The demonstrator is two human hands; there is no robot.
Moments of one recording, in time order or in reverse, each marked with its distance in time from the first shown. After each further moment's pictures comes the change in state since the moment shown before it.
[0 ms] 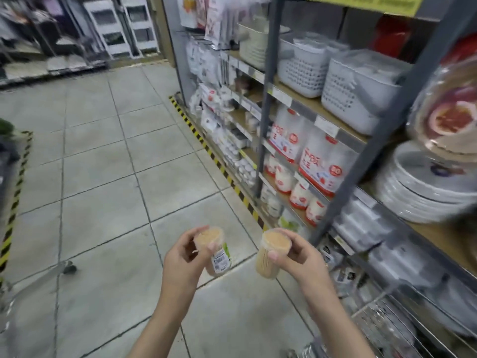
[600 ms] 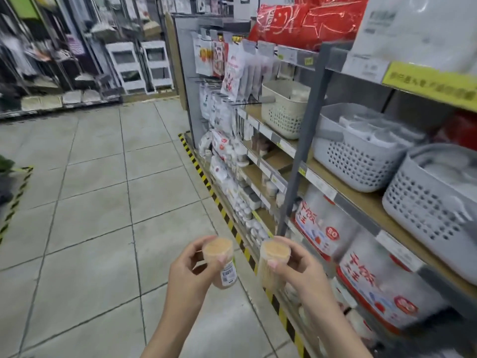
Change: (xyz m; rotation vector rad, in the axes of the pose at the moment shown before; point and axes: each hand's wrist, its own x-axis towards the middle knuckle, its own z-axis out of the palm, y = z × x) left_hand 0.345 0.065 0.029 0.010 0.035 0.101; right_hand 0.349 -0.100 0.068 -0.061 -0.045 -0.076
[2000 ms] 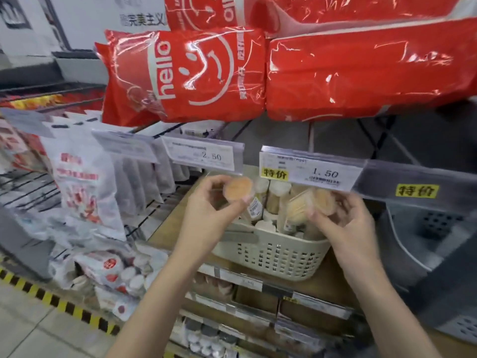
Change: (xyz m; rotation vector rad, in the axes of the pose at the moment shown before) left_hand 0.705 0.075 0.264 0.027 -0.890 0.298; right_hand 0.555 -0.159 -0.036 -0.123 1.023 -0.410
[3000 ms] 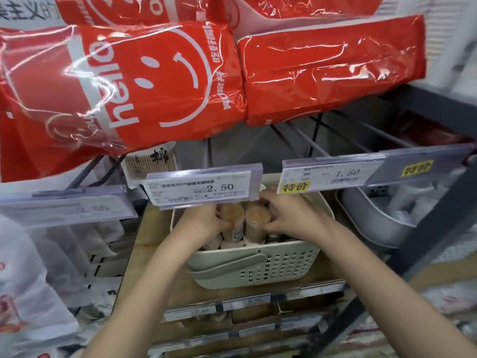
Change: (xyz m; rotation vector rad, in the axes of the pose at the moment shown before) left_hand 0.111 -0.057 0.002 0.520 -0.685 0.033; right_hand 0.052 0.009 0.062 -1.201 -0.349 -0.097
